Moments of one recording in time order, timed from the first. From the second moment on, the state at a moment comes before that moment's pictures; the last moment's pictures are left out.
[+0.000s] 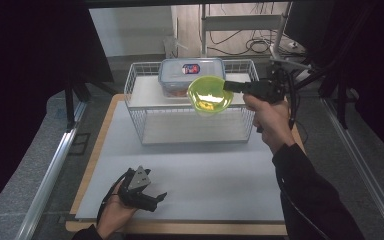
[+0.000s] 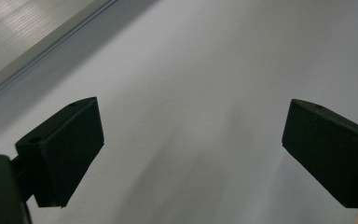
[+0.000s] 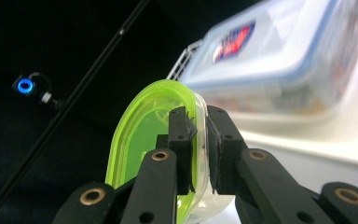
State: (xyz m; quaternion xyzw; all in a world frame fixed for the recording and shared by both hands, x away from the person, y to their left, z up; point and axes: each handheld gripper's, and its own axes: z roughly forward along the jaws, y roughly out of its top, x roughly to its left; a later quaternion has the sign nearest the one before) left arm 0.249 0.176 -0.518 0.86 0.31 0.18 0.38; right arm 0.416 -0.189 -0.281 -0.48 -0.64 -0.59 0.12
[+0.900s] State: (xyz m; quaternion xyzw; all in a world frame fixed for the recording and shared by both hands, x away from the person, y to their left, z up) left arm 0.248 0.176 -0.514 0.85 0.30 0.18 0.40; right arm 0.518 -0.119 -0.255 -0.57 -0.59 -0.57 0.06
